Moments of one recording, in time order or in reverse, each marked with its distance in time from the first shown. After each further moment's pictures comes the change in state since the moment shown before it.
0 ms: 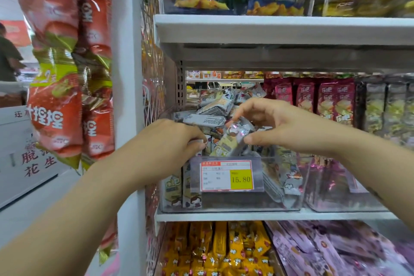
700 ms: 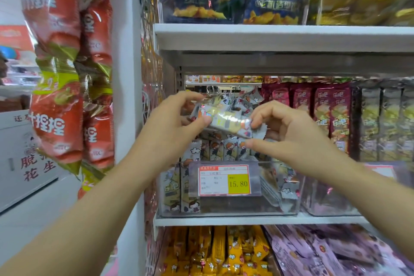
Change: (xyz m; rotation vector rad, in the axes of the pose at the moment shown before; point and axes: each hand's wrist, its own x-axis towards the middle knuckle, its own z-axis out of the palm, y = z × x) left_hand 0.010 0.015 -0.003 -0.697 0.367 -0.214; right_hand -0.015 0.014 0.018 0.082 0.377 -0.227
